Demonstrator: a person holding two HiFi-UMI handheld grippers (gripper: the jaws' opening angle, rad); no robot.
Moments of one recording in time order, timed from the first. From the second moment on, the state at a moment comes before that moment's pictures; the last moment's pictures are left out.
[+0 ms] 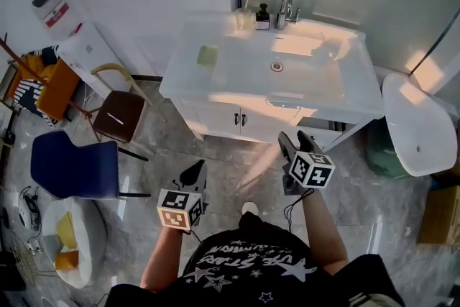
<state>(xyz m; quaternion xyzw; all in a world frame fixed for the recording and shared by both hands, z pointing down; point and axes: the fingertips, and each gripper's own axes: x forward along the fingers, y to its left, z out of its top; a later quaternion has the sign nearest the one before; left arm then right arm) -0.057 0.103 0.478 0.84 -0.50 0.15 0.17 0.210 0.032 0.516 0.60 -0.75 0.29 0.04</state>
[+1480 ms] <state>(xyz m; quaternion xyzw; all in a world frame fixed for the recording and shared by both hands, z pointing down) -0.132 -0.192 0.505 0.81 -0.53 0.16 0.20 0.082 -0.255 0.531 0.54 -0.78 0.29 0.08</state>
